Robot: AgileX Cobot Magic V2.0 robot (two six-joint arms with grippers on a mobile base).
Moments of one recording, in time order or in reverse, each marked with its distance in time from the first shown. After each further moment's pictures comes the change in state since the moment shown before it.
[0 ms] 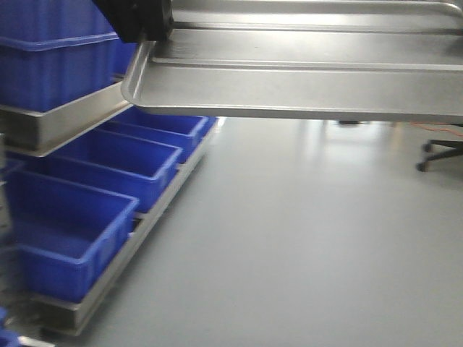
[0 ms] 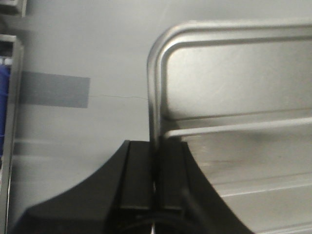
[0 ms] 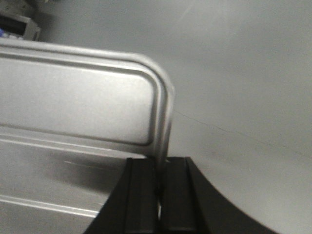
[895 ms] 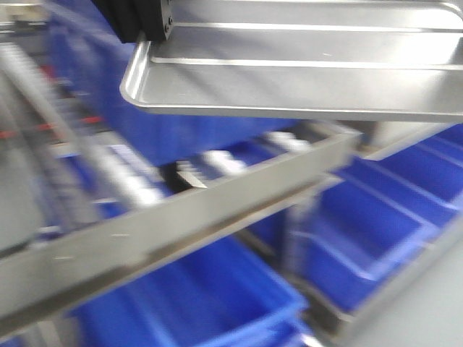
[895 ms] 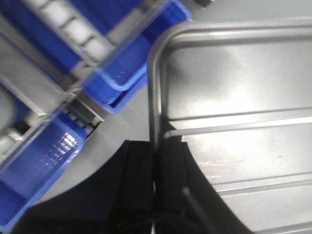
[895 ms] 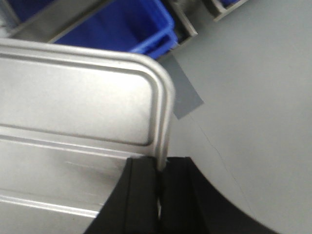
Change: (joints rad) left arm 0.000 0.000 0.000 0.000 0.001 0.000; right arm 0.000 0.000 0.000 0.000 -0.005 0.000
